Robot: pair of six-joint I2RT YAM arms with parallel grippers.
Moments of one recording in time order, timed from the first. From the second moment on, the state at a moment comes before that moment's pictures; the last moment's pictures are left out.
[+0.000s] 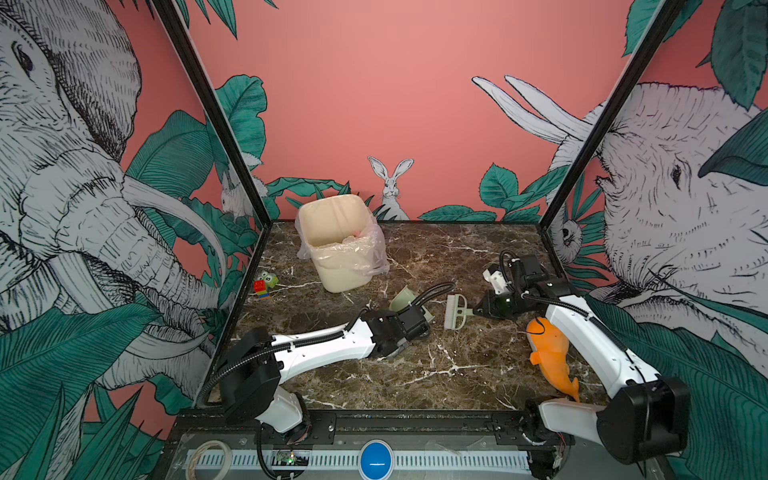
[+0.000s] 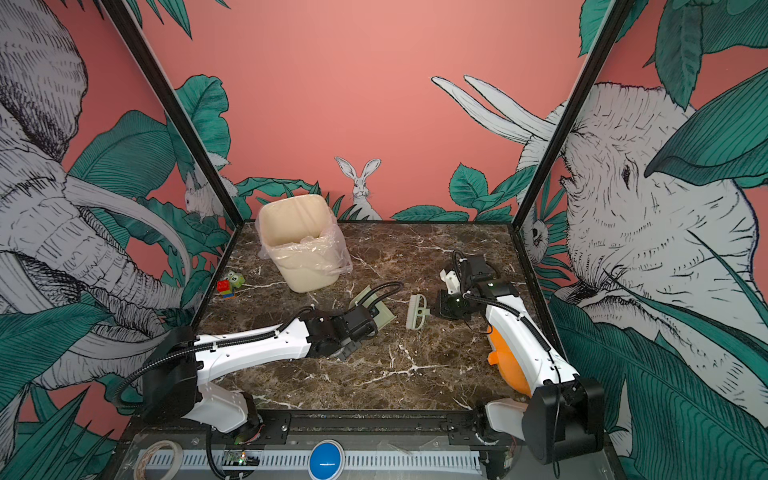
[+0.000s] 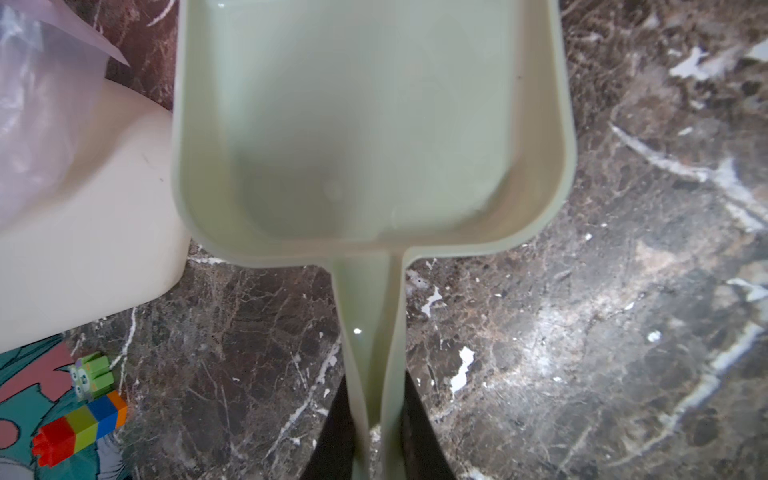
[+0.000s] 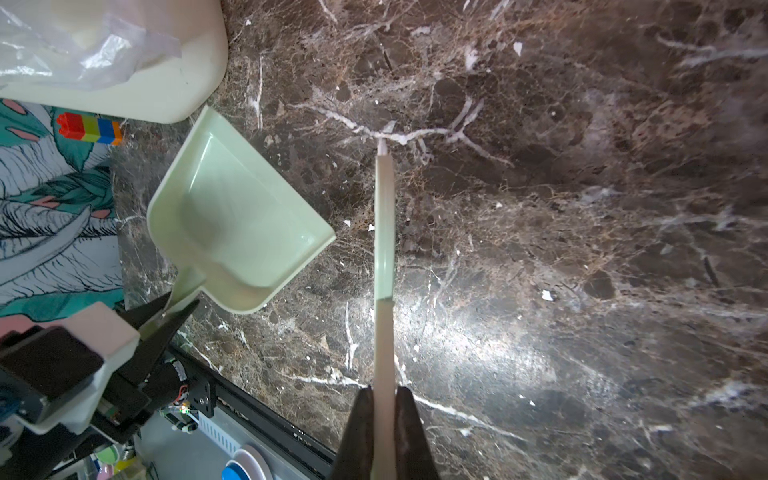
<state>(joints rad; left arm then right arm) -1.12 1.49 1.01 -0.78 -0.45 -0.11 0.20 1.25 0.97 -0.87 -0.48 0.29</state>
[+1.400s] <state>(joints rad) -1.12 1.39 0.66 -0.42 -0.25 -0.18 0.08 1.07 0.80 -1.00 -0.32 0.38</state>
